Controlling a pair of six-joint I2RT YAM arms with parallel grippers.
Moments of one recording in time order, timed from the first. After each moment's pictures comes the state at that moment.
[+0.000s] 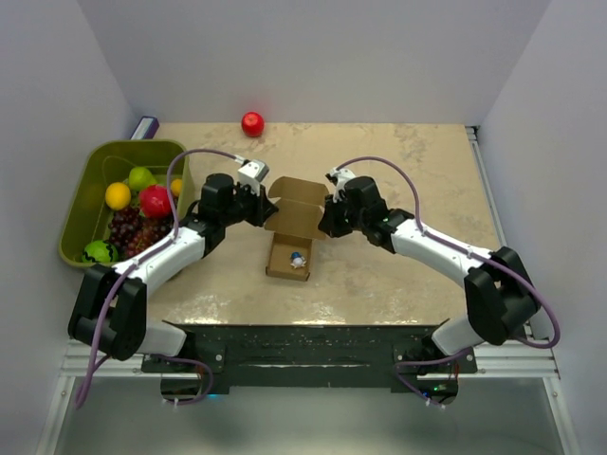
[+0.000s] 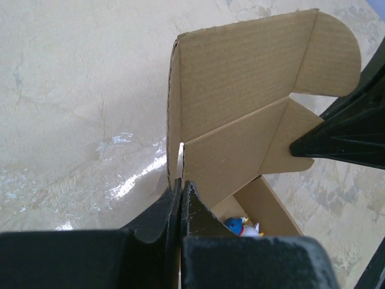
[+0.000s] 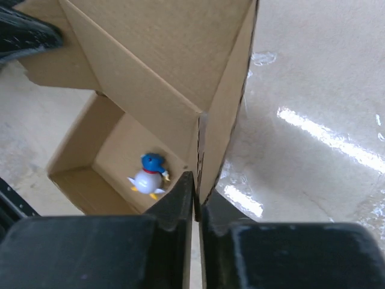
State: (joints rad) left arm -0.38 1.38 0.79 0.15 0.40 -0.12; right arm 0.62 1.50 0.96 -0.12 -0.15 0.32
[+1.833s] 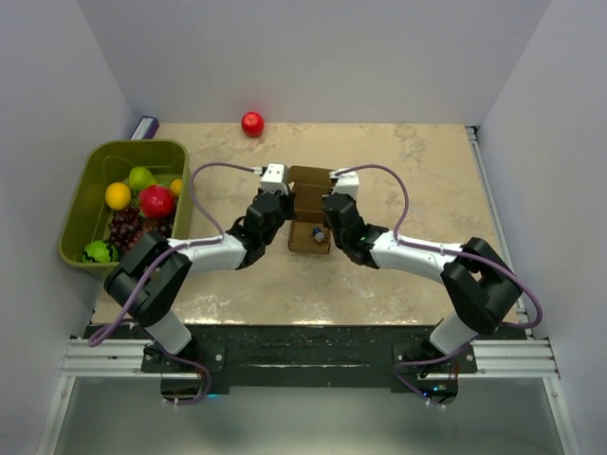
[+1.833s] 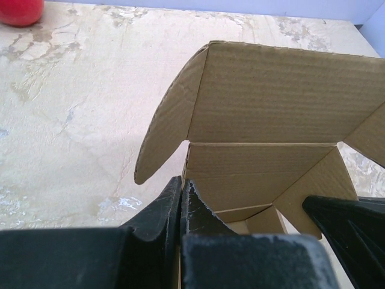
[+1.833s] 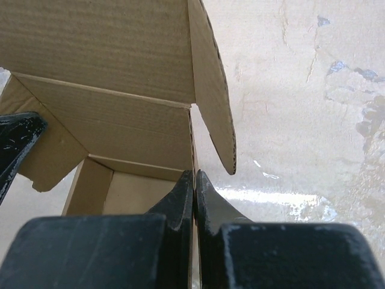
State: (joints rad) left arm -0.68 1.64 0.78 0.65 -0.36 -0.32; right arm 0.78 1.60 0.90 0.22 0.64 0.37
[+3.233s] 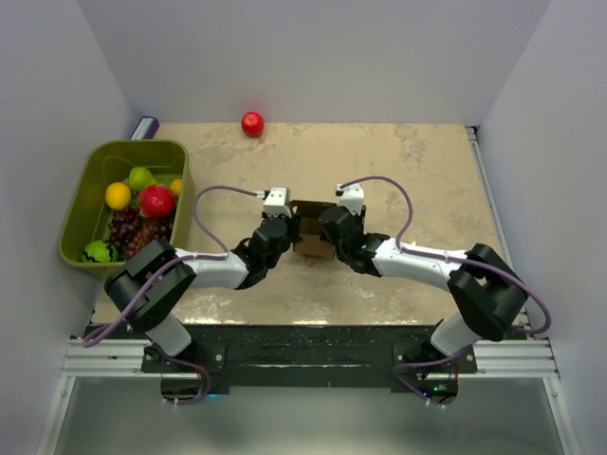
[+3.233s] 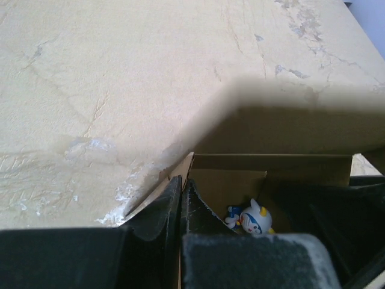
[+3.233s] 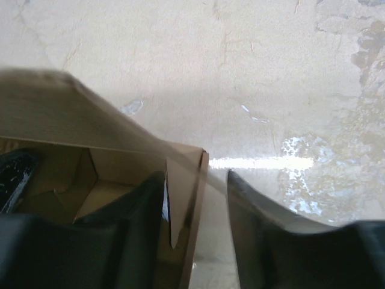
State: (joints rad) left arm -0.80 1.62 0.64 0.71 -0.43 -0.45; right arm 0.84 1.57 0.86 0.06 0.70 0.55
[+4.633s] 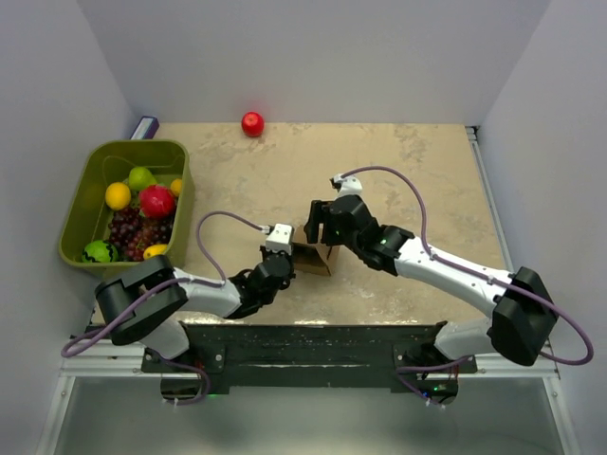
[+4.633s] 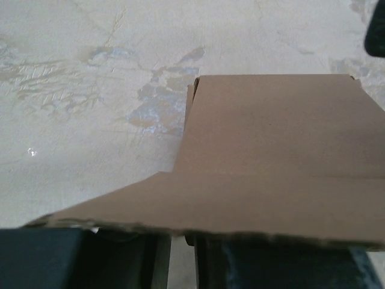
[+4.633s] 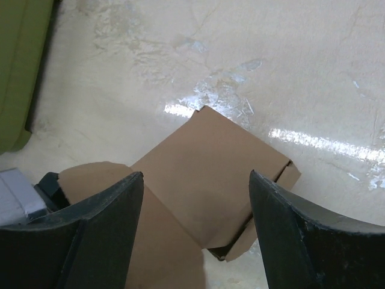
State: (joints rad) left arm -1.01 1.54 0.43 0.69 -0.68 -0.40; right arm 0.85 1.34 0.96 -0.19 0.30 0.61
